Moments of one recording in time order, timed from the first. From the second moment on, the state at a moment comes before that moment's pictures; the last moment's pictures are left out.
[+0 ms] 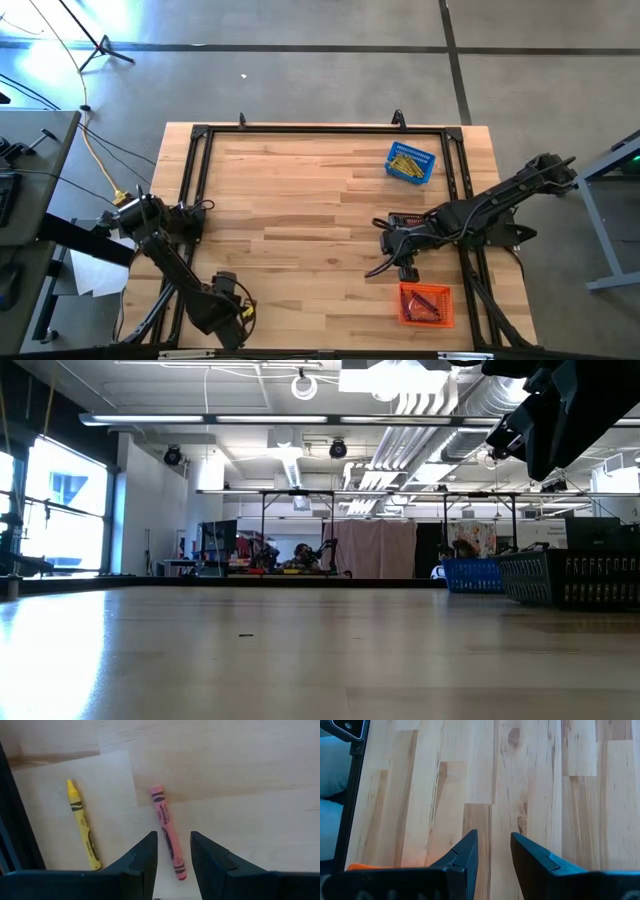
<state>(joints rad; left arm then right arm) -0.94 1.86 1.21 -1.05 0.01 -2.33 0.41 1.28 0.86 -0.60 0.01 0.37</state>
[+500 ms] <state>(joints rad) -0.93 1.94 1.21 -0.99 0.02 -2.33 0.41 1.28 0.86 -0.60 0.01 0.37</state>
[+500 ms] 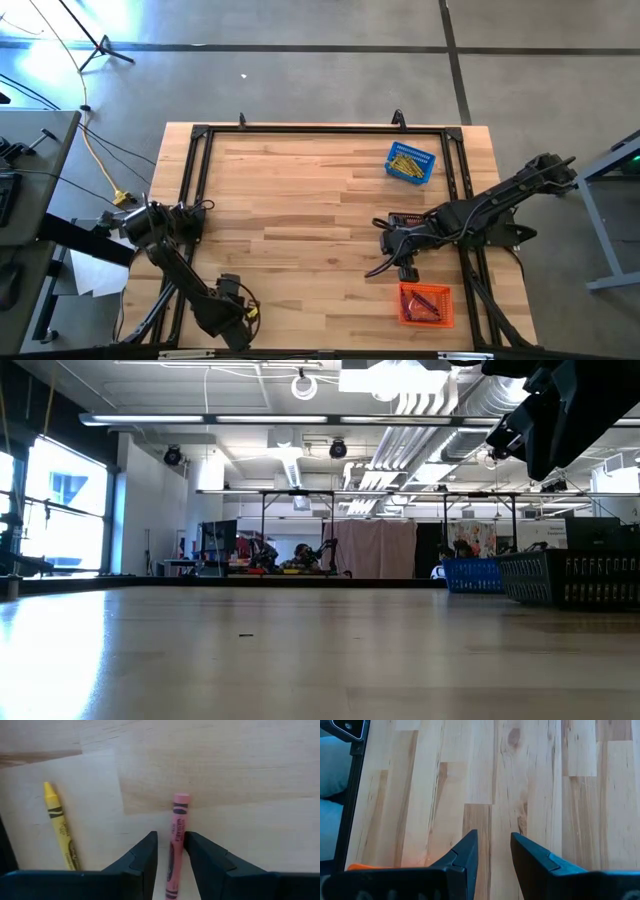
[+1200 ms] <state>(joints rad) -0.85 1.89 1.20 -1.02 -0.37 -2.23 0.41 1.28 0.86 -0.43 0.33 0.46</state>
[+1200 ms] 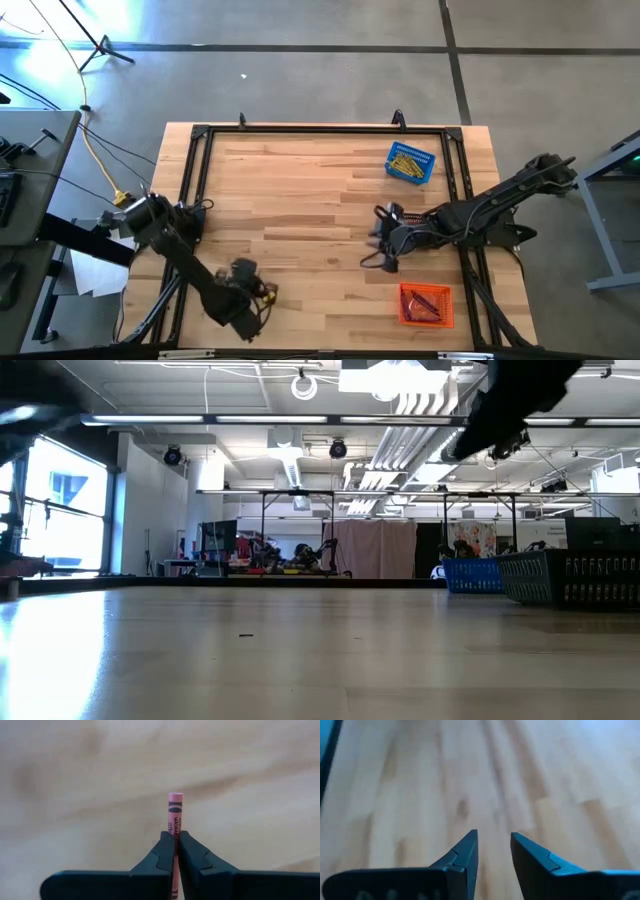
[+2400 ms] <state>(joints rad) -0.40 1.80 1.21 -0.01 -0.96 -0.81 0.21 1.28 0.42 0.69 0.17 0.47</state>
